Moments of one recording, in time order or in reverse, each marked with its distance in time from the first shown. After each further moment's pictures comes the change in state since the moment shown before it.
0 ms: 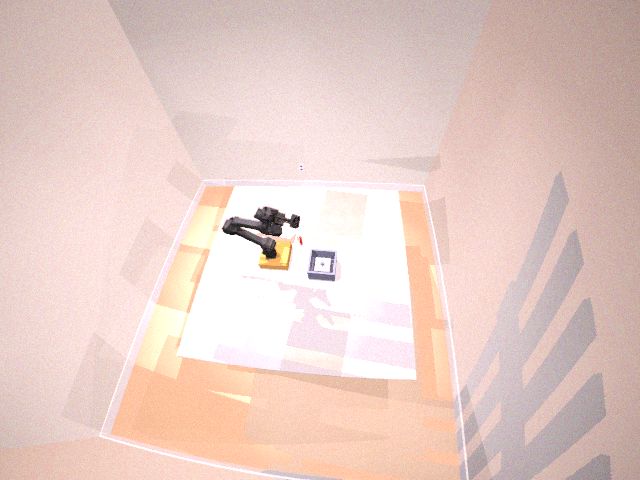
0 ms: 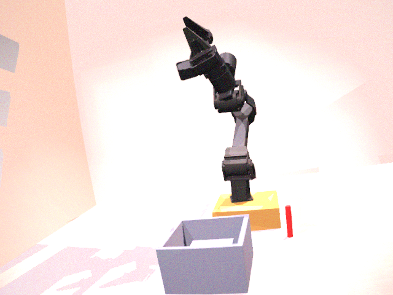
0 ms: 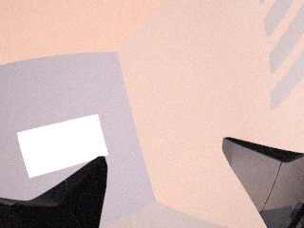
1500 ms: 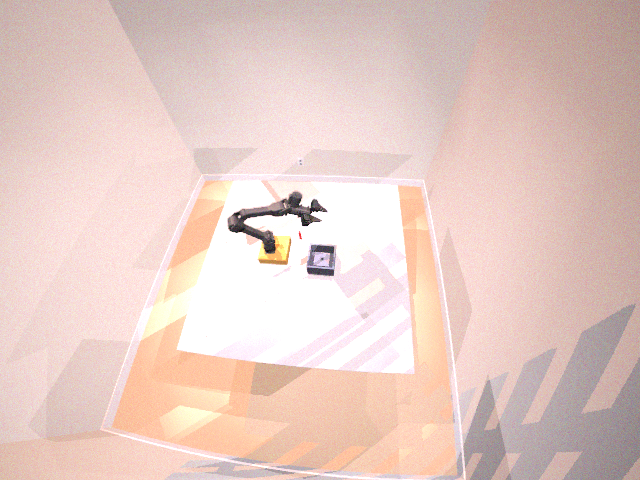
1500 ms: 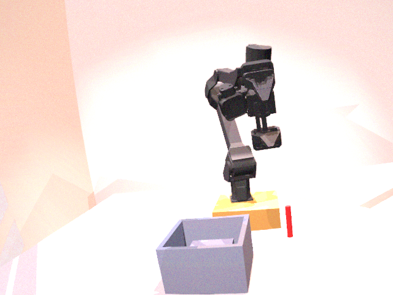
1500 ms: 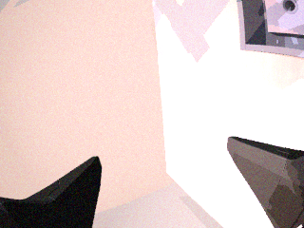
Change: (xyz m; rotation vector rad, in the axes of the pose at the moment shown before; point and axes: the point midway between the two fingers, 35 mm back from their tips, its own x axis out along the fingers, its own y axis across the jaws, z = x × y) arm -0.131 -0.243 -0.073 -0.268 0.238 -1.357
